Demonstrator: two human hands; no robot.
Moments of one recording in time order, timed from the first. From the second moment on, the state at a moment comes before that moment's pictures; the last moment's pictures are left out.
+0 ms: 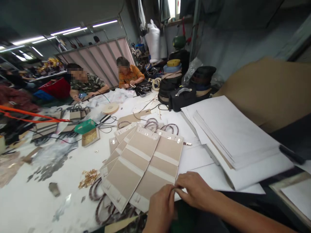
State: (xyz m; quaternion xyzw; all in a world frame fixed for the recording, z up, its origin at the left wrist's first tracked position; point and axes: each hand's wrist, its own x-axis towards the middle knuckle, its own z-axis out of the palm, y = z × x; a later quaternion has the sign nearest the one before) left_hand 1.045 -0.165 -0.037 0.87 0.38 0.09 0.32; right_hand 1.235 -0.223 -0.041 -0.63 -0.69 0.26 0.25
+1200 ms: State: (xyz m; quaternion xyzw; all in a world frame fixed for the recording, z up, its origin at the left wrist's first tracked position) left_hand 1.120 -0.094 -0.150 0.49 0.52 0.14 0.69; right_hand 1.399 -0.039 -0.188 -0.82 -0.39 0.25 0.33
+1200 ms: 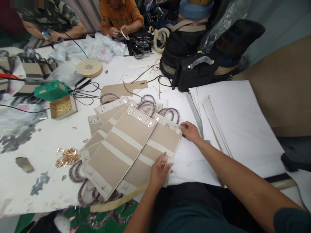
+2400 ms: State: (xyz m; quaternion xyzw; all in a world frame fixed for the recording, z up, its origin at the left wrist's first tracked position) left_hand 1.174 -0.064 -0.131 0.65 0.52 0.15 0.53; right_hand 1.381 -0.059 -0.112 -0.57 -0.71 0.35 0.22
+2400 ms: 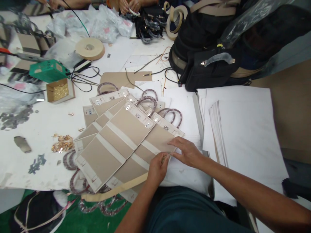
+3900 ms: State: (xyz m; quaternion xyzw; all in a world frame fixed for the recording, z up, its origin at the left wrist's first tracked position) left_hand 1.170 -0.046 -0.143 0.62 0.56 0.18 0.52; right_hand 1.388 -0.052 -0.141 -0.63 -0.68 0.18 0.32
